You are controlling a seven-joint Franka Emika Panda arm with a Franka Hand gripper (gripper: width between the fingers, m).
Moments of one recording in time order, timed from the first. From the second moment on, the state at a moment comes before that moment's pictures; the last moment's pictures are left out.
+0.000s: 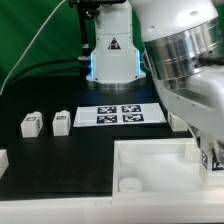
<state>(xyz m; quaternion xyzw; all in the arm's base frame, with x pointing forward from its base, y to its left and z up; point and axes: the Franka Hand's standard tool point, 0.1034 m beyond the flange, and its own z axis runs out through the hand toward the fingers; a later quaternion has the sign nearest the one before) 0.627 0.112 0.075 -0.86 0.49 0.03 0.13</state>
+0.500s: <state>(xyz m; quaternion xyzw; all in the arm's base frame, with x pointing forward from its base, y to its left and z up) 0.627 0.111 0.076 -0.99 0.13 -0.02 0.08</state>
